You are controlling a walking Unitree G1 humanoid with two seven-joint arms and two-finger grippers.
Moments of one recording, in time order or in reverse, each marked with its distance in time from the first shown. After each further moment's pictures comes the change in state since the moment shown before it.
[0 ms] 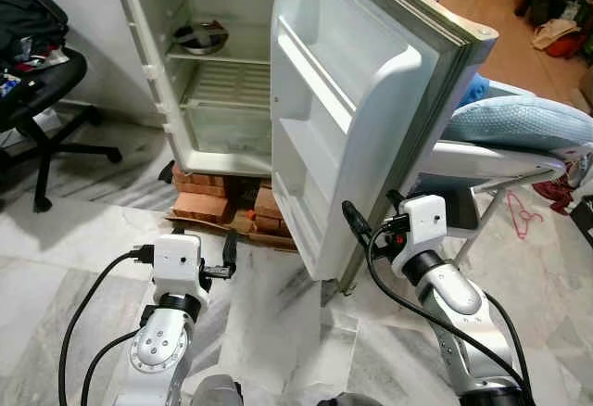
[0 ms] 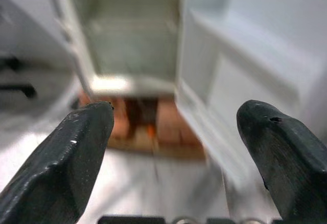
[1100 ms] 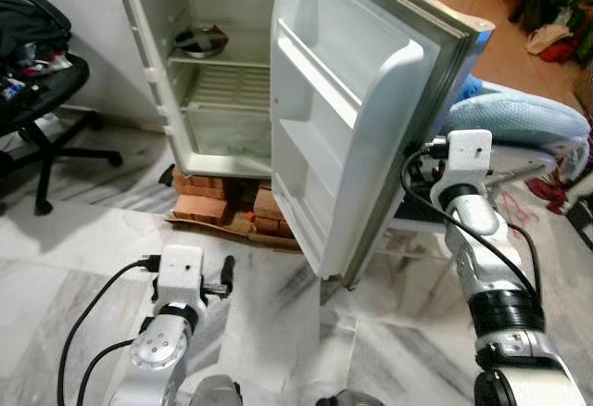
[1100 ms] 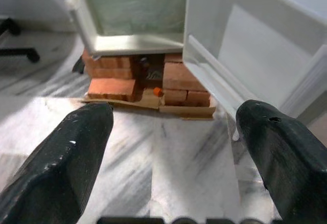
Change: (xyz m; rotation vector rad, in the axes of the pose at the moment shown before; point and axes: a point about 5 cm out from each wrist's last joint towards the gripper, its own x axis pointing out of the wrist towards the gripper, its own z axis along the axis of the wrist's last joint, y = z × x) left arm 0.000 0.006 -0.010 0.024 0.117 0.022; right arm 0.023 -0.042 0.026 0.006 -0.037 -0.253
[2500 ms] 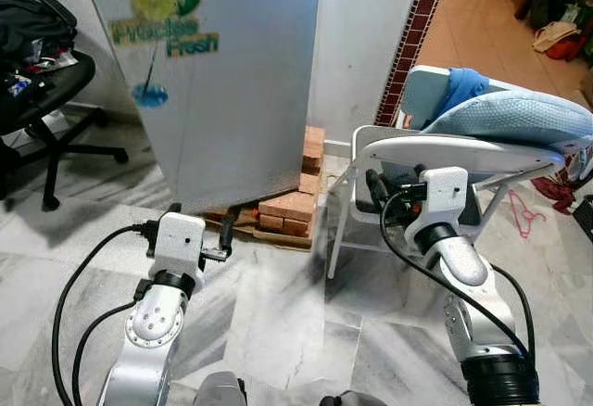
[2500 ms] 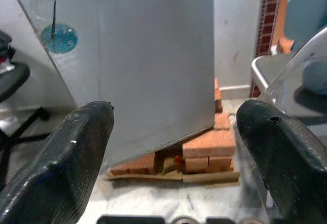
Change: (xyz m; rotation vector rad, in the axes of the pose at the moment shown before) left arm 0.011 0.001 0.049 0.153 -0.322 -0.037; right arm -0.067 0.034 -0.021 0.016 -0.095 0.206
